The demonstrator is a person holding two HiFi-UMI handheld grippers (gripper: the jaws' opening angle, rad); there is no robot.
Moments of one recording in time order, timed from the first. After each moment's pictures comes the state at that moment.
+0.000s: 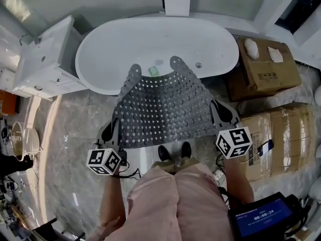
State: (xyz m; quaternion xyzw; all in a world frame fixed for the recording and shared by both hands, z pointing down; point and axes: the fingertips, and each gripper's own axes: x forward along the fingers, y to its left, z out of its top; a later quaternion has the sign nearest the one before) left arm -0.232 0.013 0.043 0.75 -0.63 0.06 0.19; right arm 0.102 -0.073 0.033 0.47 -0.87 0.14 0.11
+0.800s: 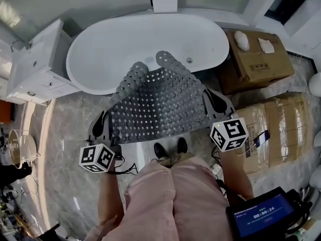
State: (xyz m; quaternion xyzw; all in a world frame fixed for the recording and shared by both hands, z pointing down) left arm -0.230 -0.005 0.018 0.75 -0.64 0.03 0.17; right arm 0.103 -0.078 0.013 0.48 -0.87 0.11 0.10
